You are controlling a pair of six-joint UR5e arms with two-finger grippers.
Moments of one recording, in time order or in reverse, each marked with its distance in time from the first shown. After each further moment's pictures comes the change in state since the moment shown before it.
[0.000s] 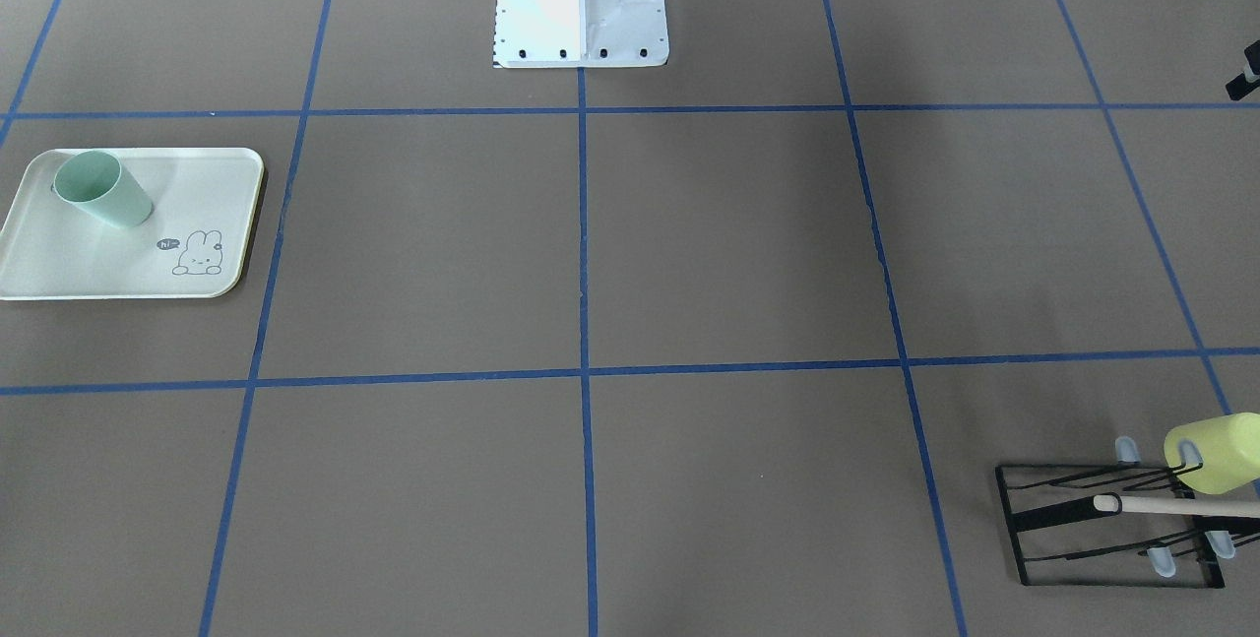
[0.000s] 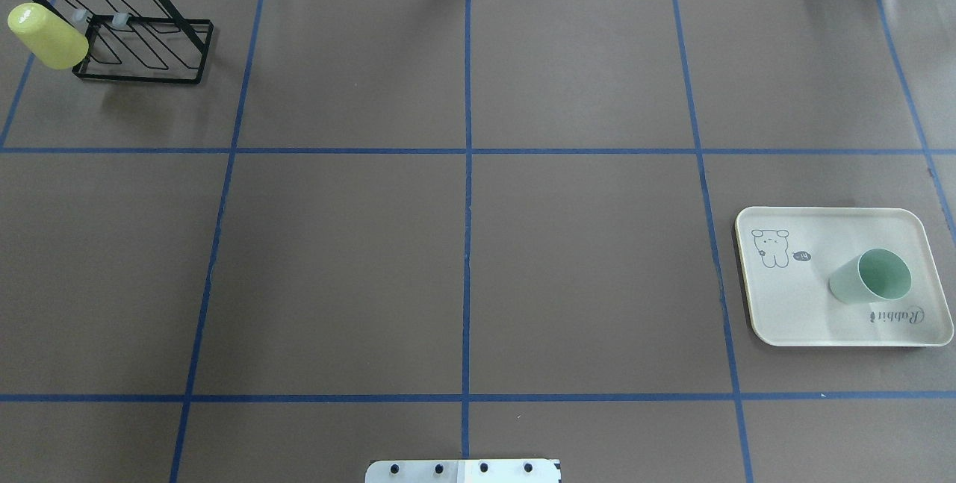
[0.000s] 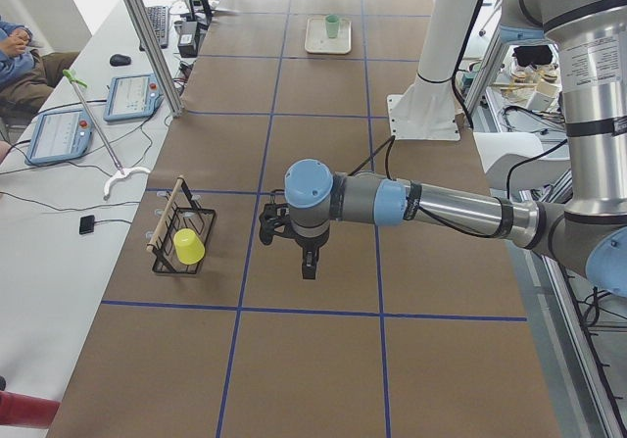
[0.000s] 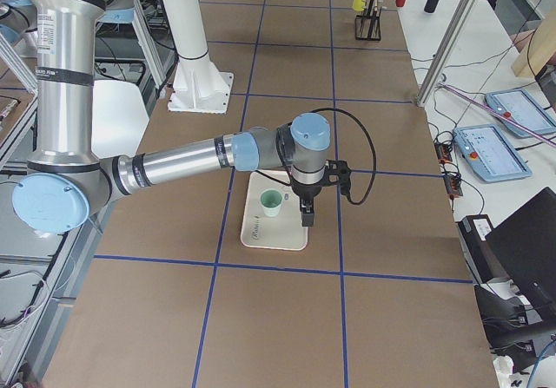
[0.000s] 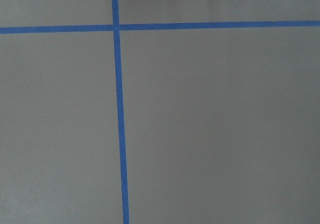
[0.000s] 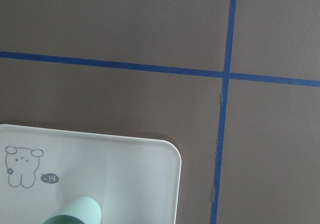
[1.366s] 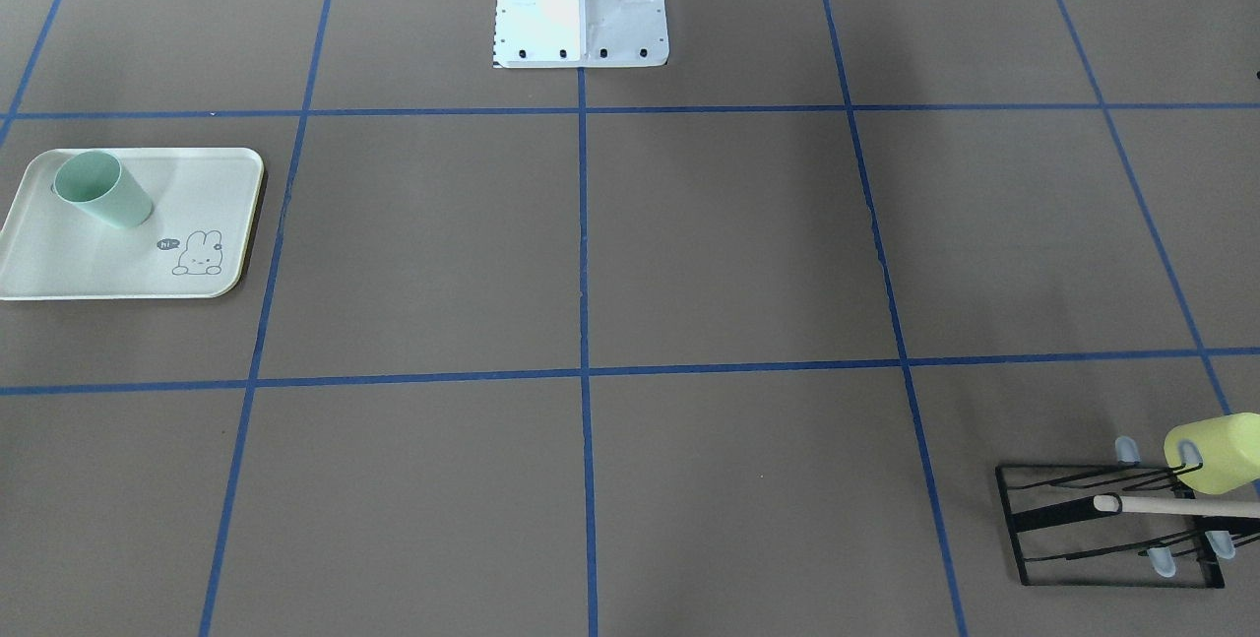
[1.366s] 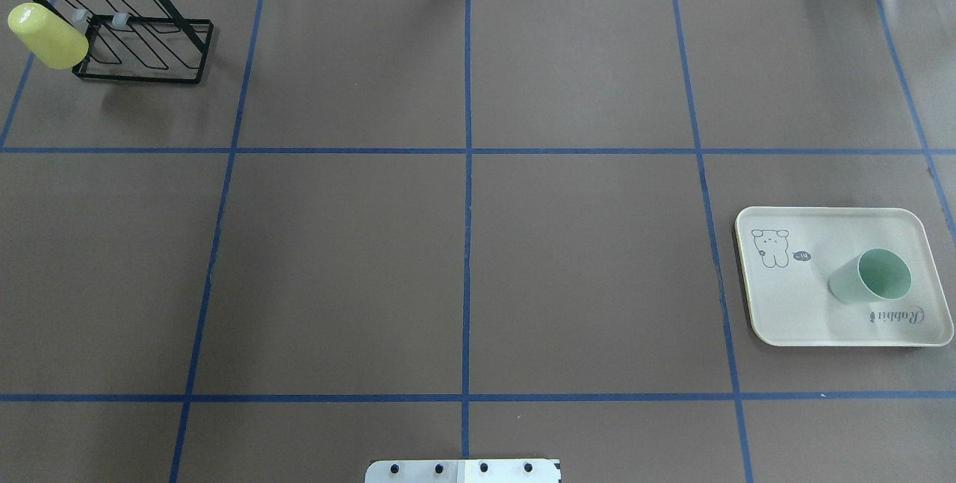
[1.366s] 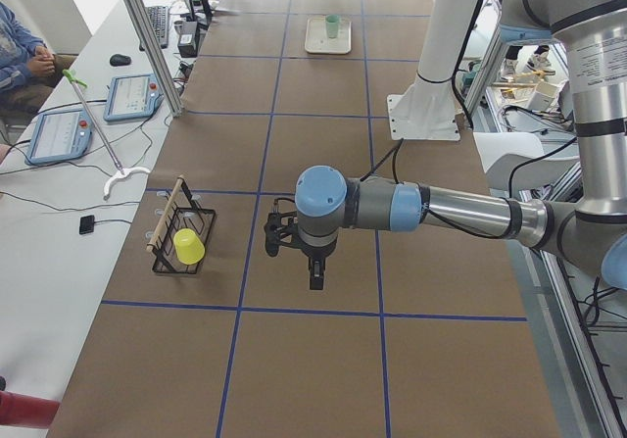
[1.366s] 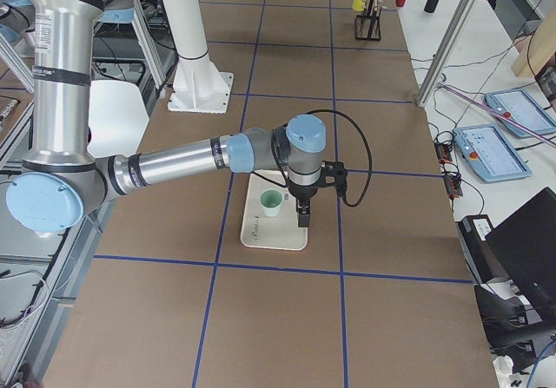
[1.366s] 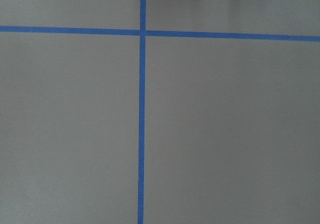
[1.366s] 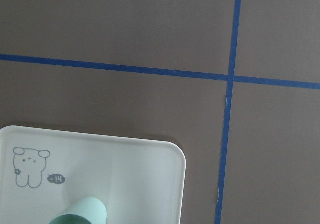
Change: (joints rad) left arm -0.059 0.029 -0.002 -0.001 0.015 -0.008; right arm 0.014 -0.060 0.019 0.009 0.015 0.001
